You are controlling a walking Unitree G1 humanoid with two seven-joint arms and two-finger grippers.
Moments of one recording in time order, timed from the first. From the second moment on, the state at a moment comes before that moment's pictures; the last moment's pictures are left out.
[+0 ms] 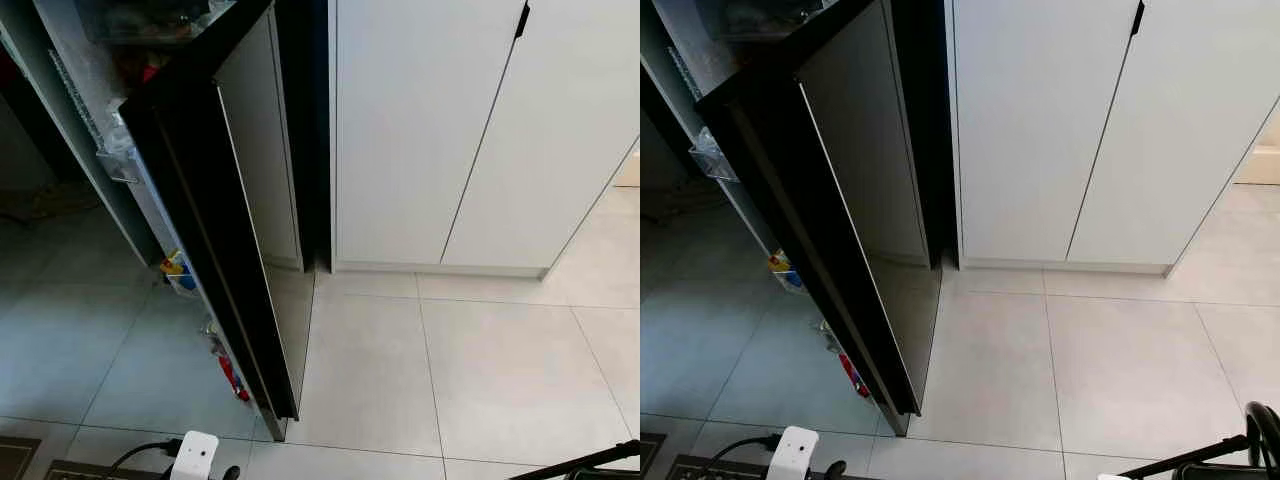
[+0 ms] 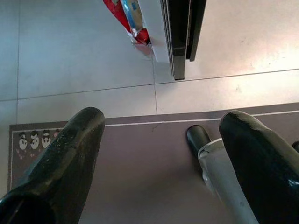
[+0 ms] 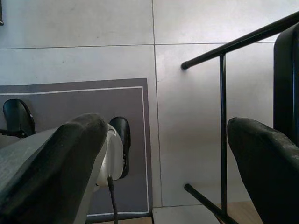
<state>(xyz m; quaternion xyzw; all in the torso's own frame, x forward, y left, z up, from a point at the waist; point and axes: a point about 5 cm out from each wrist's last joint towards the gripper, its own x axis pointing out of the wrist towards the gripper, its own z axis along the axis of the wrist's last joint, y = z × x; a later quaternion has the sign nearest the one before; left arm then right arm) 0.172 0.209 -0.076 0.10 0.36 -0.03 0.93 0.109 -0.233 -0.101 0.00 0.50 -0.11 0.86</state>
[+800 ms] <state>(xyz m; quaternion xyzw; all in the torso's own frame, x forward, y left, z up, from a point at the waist) 0.236 0.173 0.020 0.13 0.00 -0.07 0.99 0.105 -0.235 -0.101 0.00 0.49 -0.12 0.86</state>
